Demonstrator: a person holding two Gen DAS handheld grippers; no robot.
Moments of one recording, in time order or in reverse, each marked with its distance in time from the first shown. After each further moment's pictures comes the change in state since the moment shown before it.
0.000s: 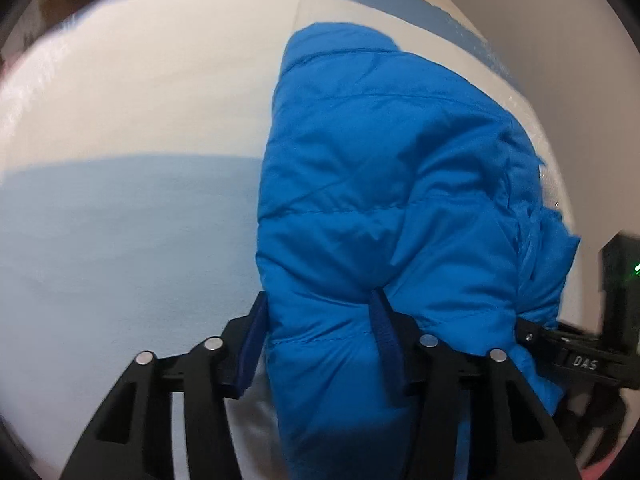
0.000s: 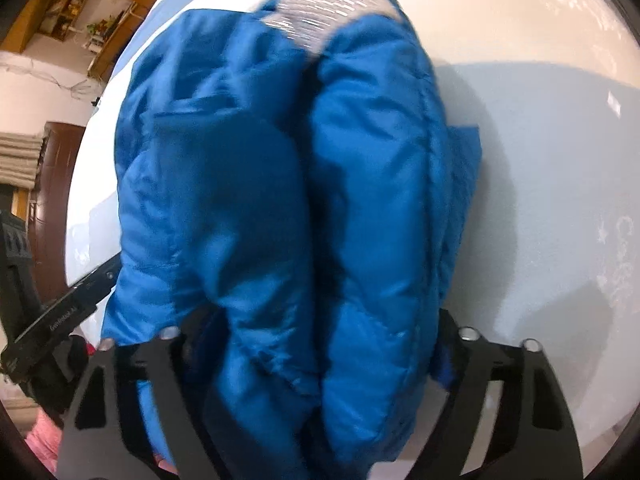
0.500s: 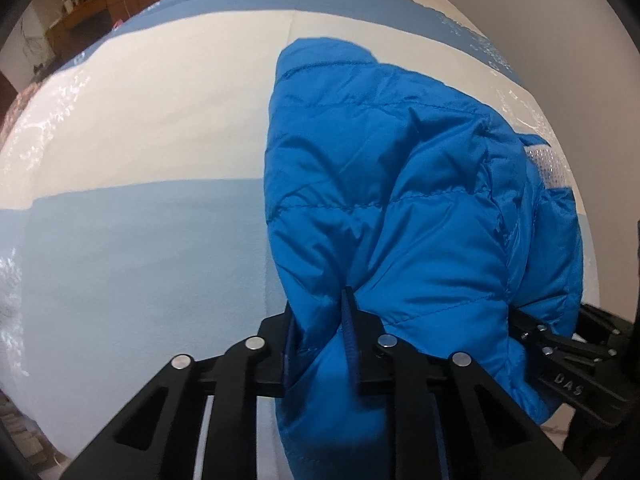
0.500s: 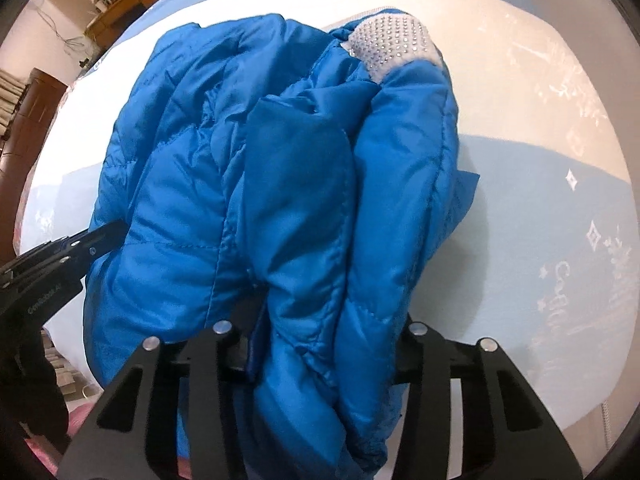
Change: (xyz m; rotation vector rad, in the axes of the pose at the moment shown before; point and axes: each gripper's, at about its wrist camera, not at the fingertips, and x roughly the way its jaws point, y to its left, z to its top) left arm -0.024 -0.024 -0.004 0.040 -0.035 0.078; right arm -0.022 0.068 -0.022 -0.164 -0.072 -0.208
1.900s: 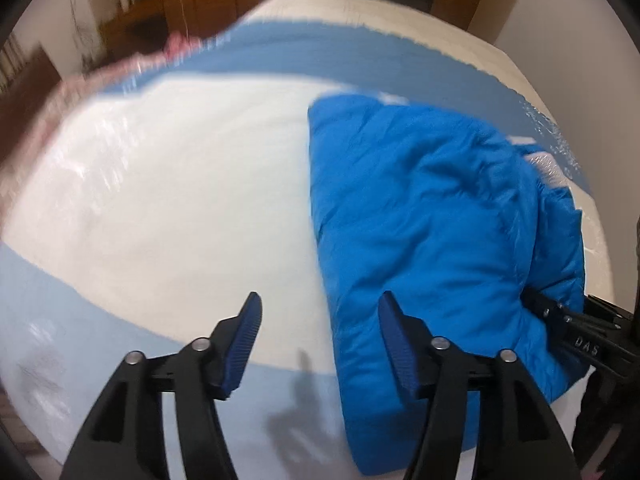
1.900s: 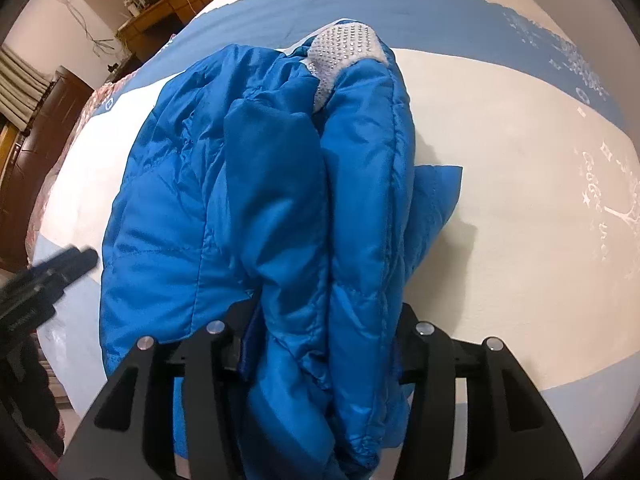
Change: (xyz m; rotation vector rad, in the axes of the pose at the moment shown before) left arm 0.006 0.117 0.110 -0.192 -0.077 0.048; right arm 0.033 0.038 0.168 -0.100 -0.082 0.078
